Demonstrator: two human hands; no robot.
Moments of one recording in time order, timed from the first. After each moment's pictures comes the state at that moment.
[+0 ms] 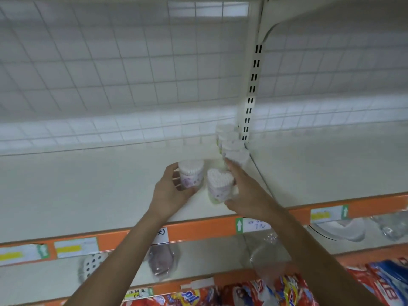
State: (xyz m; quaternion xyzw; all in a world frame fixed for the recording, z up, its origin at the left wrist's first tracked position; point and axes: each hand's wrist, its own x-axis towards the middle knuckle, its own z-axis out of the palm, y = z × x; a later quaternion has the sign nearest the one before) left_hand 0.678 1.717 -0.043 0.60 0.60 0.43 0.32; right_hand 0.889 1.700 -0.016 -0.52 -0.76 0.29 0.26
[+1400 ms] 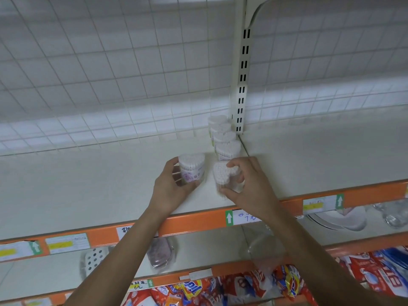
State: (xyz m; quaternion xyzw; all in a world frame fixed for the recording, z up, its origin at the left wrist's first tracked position) left_hand 0.704 1.712 -0.041 0.61 0.61 0.41 0.30; right_hand 0.915 1.695 -0.037 -0.53 -0.74 0.14 0.40
